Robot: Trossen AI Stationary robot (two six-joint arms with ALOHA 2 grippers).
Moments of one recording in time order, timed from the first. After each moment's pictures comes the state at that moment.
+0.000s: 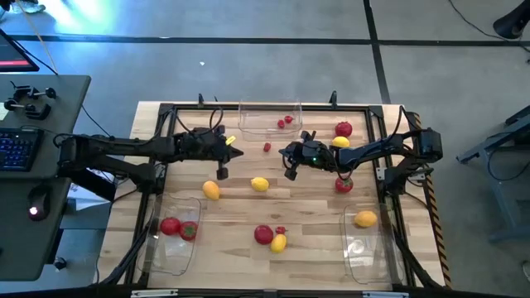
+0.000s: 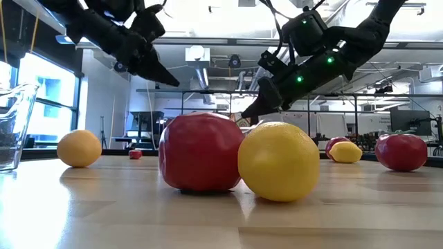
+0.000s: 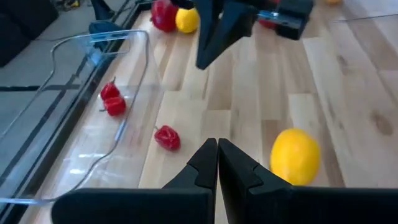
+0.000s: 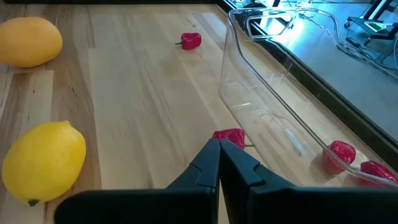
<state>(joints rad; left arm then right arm) 0.22 1.16 0.62 0.01 -0.04 0.22 -0.14 1.63 0.67 0.50 0.28 -0.02</state>
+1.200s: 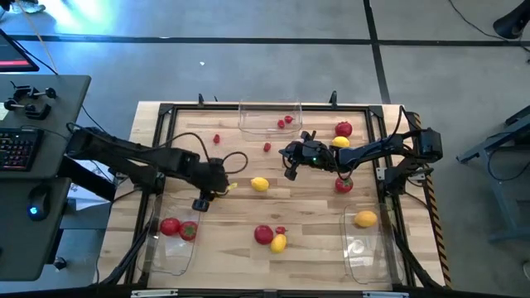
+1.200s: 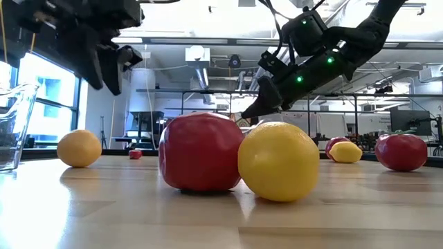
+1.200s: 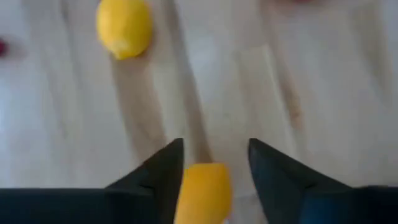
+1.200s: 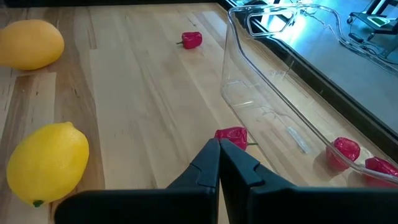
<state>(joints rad) -0.15 1.27 0.89 -0.77 -0.01 0.11 -0.14 1.63 0.67 0.49 0.28 0.00</state>
